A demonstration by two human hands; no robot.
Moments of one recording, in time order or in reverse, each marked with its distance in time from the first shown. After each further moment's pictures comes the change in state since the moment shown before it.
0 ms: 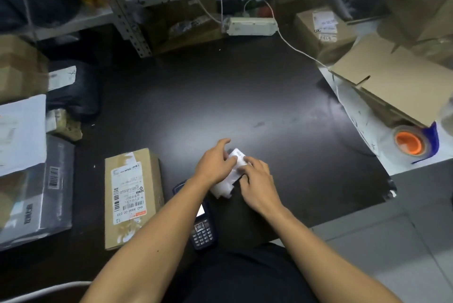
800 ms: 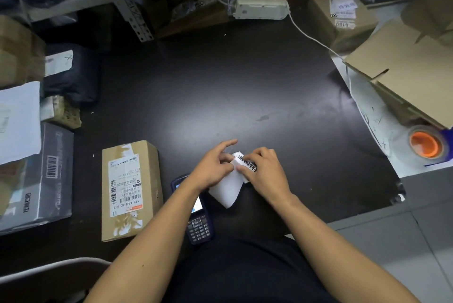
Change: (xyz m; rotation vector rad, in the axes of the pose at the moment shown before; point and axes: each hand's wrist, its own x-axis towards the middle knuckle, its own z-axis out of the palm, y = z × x) left_hand -0.014 -0.005 -0.001 -0.438 -0.166 -0.003; right_hand 0.028 0.018 -0.014 0.015 0.055 -0.053
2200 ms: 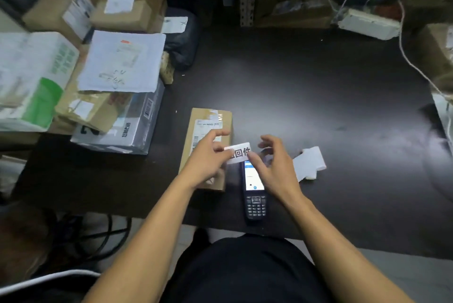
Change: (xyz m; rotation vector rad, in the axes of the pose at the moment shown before) left_hand -0.140 -0.039 -0.107 -0.249 0.451 -0.127; right_hand -0.035 -0.132 0.057 0.337 -0.126 -0.202
